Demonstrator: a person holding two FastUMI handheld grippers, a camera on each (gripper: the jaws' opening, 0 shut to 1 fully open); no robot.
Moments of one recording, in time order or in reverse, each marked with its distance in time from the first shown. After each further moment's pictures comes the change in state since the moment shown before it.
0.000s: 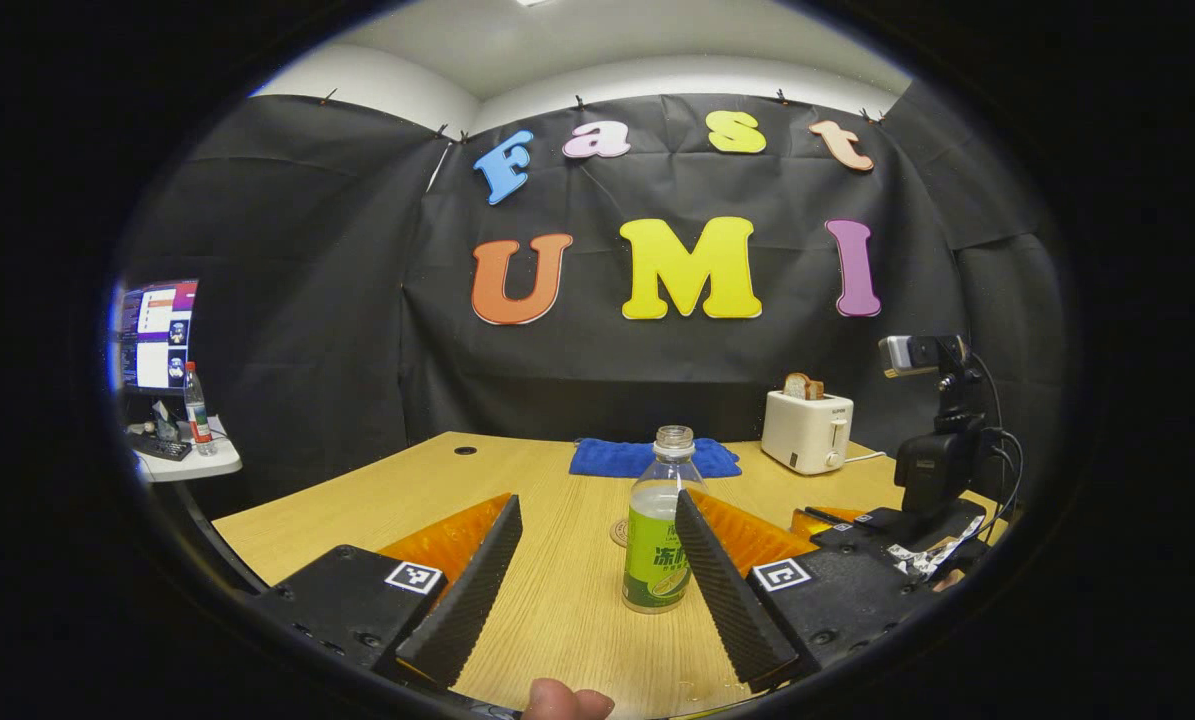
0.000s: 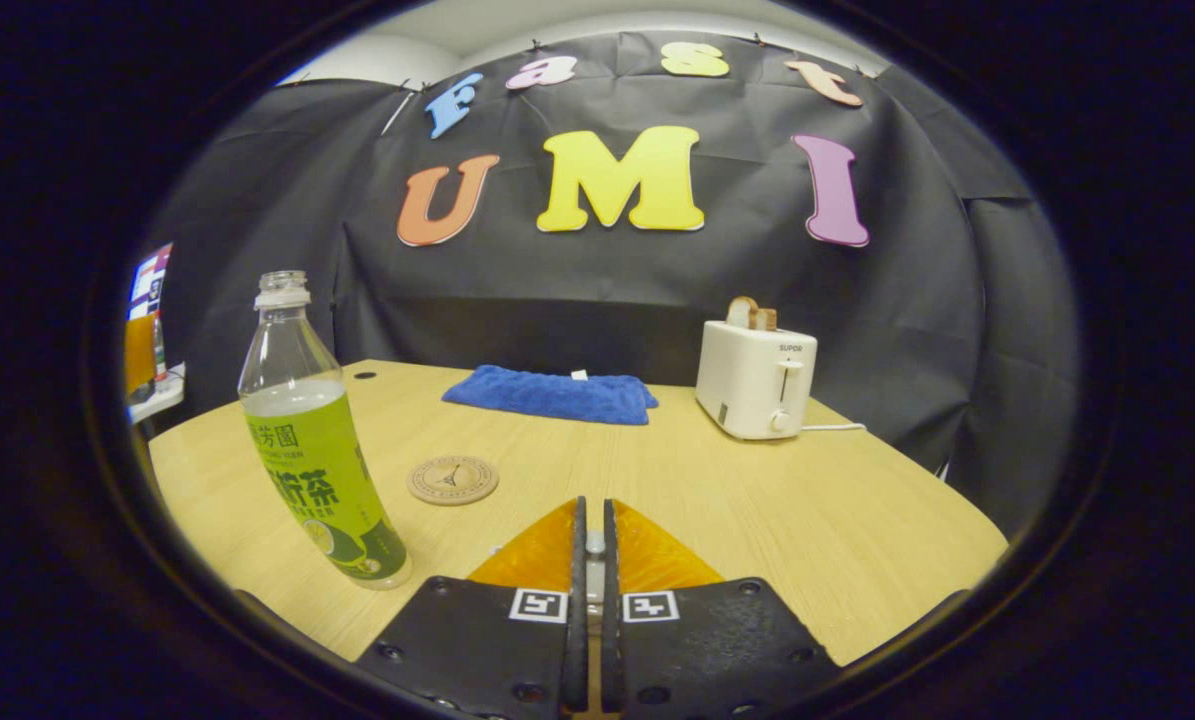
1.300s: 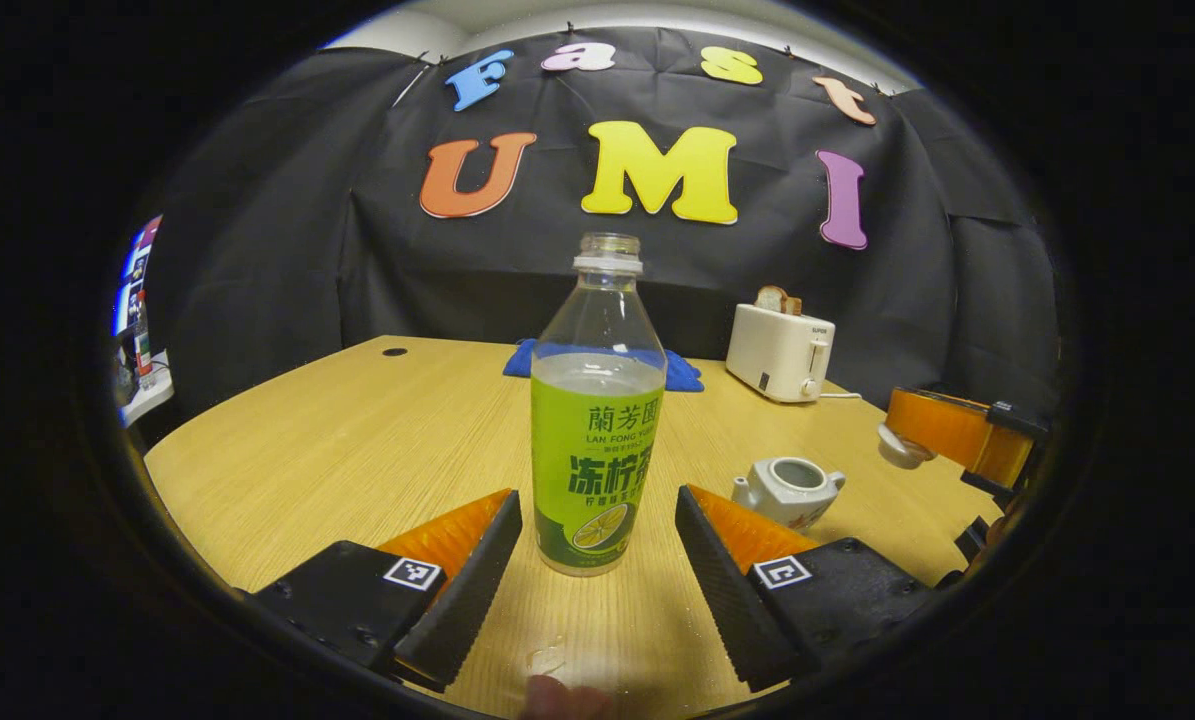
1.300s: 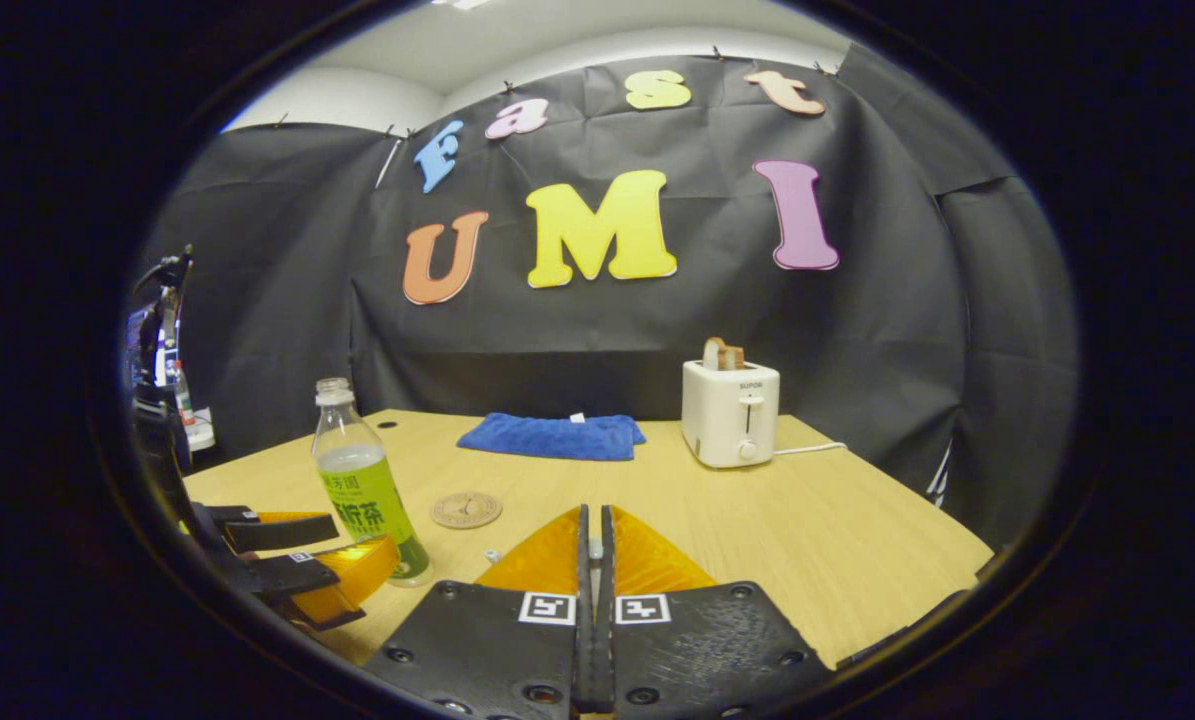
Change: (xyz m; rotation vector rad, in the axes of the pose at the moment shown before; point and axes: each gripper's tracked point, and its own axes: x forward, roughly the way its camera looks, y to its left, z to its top) left arm 0.057 -0.059 -0.105 -0.066 0.250 -0.121; right arm -0.068 -0.050 0.033 0.087 -0.103 0.049
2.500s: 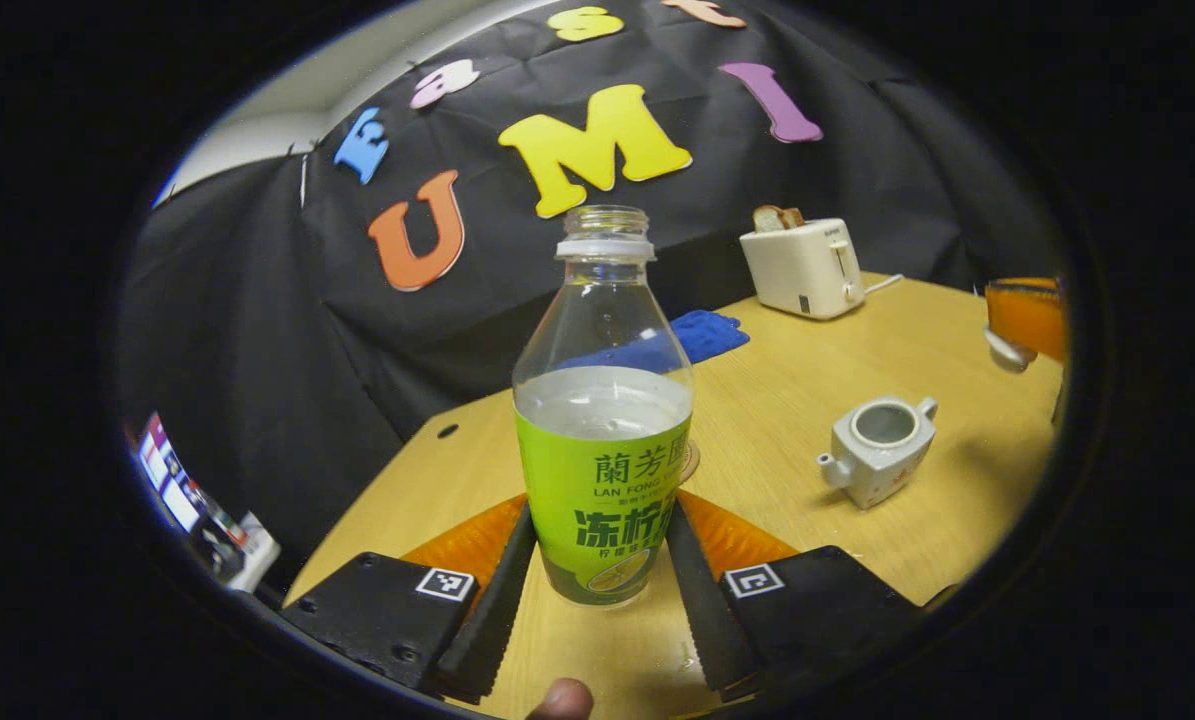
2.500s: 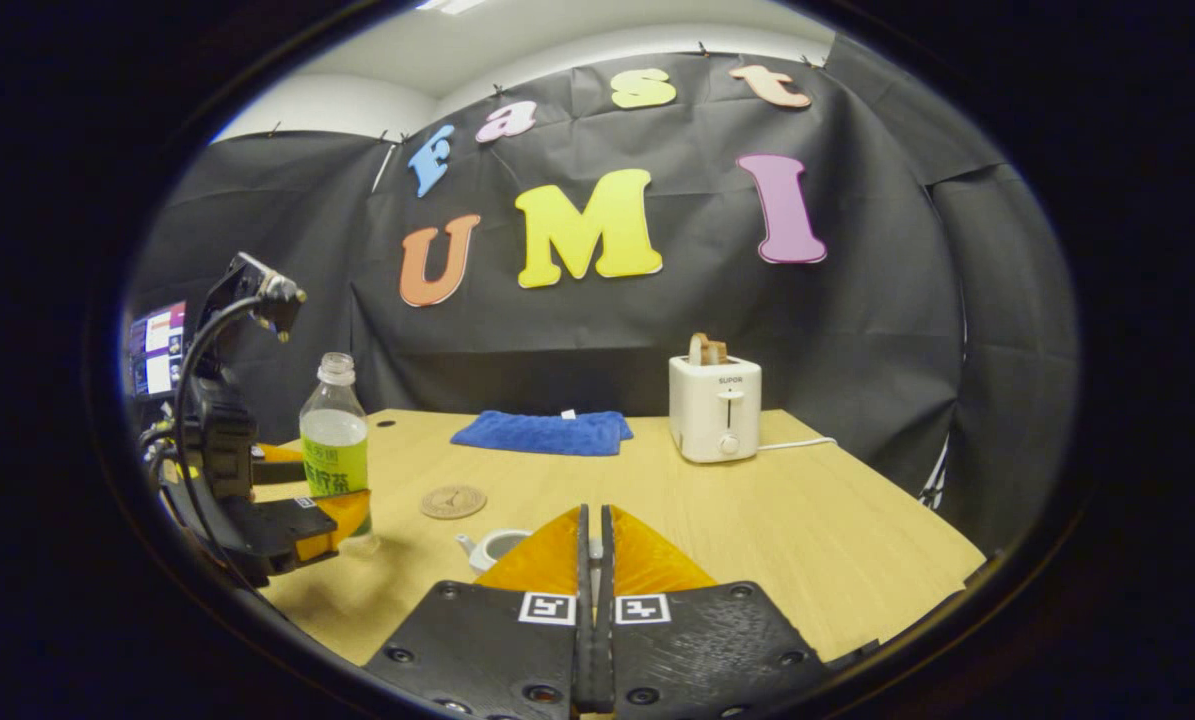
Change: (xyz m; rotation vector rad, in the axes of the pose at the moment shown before) left arm 0.015 0.028 0.039 0.556 0.067 0.159; right arm -0.013 -0.030 -0.004 0.017 0.005 0.022
